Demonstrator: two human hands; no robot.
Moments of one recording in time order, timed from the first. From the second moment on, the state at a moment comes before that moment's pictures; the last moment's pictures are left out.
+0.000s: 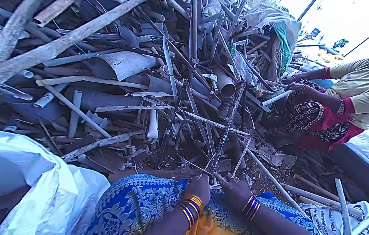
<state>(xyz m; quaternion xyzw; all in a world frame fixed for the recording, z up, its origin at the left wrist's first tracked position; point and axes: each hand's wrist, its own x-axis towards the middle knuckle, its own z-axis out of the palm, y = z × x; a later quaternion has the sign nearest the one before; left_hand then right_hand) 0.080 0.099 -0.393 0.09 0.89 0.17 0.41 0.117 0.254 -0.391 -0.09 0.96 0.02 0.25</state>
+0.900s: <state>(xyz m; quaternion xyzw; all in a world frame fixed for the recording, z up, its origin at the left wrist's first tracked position) 0.086 0.115 -0.392 0.08 0.89 0.13 0.43 0.056 0.305 -0.410 0.04 0.97 0.04 0.22</state>
